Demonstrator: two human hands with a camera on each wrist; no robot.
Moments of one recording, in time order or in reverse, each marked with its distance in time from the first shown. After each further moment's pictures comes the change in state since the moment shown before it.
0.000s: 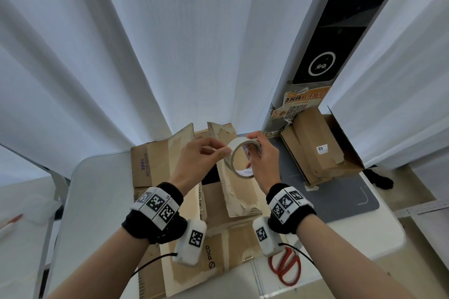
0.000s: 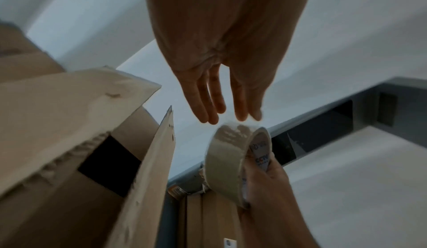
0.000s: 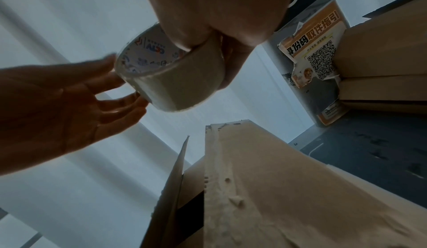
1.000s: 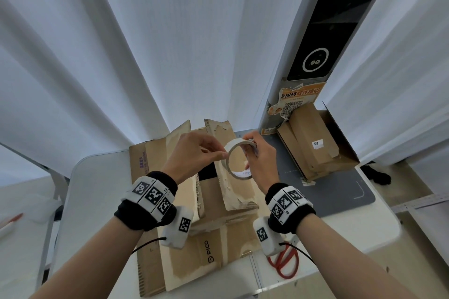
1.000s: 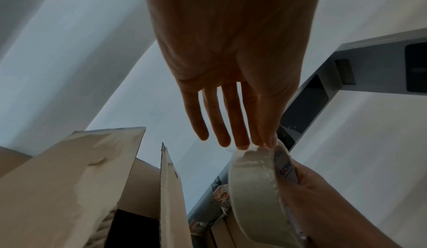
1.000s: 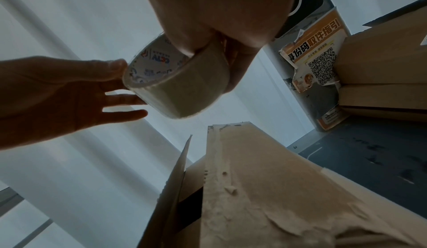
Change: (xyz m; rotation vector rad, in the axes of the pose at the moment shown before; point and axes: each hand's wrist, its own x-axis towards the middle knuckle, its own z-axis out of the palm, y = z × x) left_hand -0.002 0.016 -0.010 0.296 -0.142 0.190; right_hand -0.012 0.011 -0.007 -0.108 -0.038 -0.014
